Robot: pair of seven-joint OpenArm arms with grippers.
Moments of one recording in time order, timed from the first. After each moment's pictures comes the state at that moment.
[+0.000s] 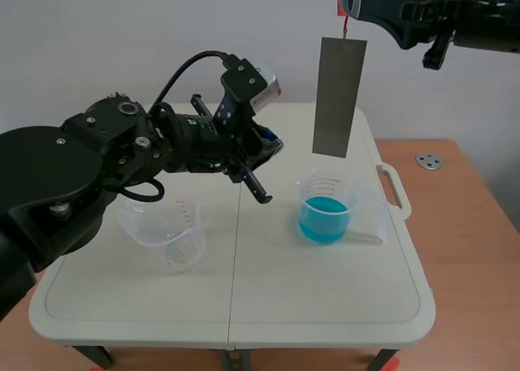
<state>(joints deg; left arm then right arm) -20.2 -9.6 27.7 69.3 2.5 -31.5 6.5 15.4 25.2 0.7 92.1 56.3 45.1 -34.9</state>
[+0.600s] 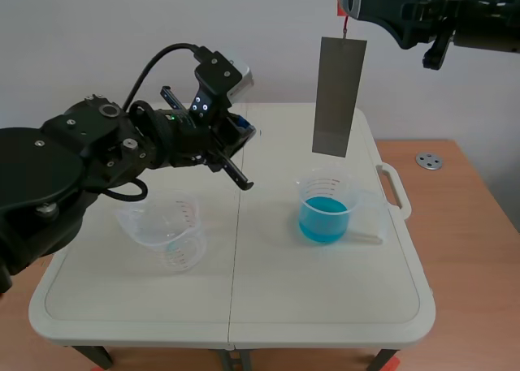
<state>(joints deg) -19.5 -13.2 27.2 70.6 2.5 -22.5 5.1 15.4 25.2 0.7 92.1 56.3 45.1 -34.9</state>
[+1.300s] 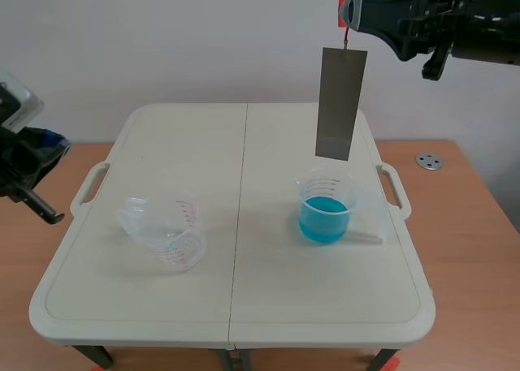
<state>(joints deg) 11.2 -38.6 1.6 91.8 -1.3 -16.9 0.1 13.7 25.2 0.7 92.1 53.9 45.1 -33.0</state>
